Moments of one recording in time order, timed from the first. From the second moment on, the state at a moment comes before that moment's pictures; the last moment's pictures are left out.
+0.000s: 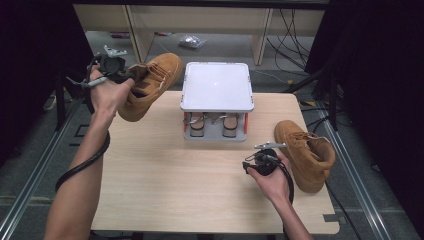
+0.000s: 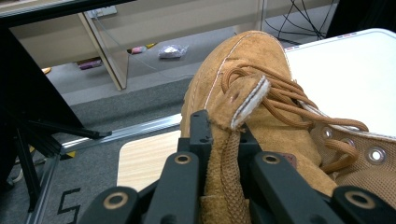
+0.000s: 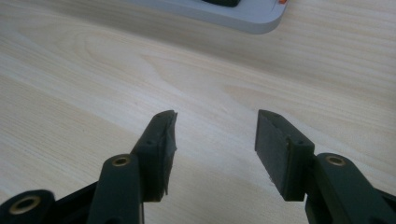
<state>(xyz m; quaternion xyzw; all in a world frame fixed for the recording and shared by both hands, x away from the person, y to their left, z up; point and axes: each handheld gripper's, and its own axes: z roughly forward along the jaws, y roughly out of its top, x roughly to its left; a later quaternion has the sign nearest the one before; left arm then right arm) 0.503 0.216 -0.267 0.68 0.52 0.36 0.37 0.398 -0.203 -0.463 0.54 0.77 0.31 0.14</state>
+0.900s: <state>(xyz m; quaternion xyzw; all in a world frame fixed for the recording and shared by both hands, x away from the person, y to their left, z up) 0.508 0.203 -0.255 0.68 0.51 0.37 0.38 0.398 -0.206 -0.460 0.53 0.77 0.31 0.15</state>
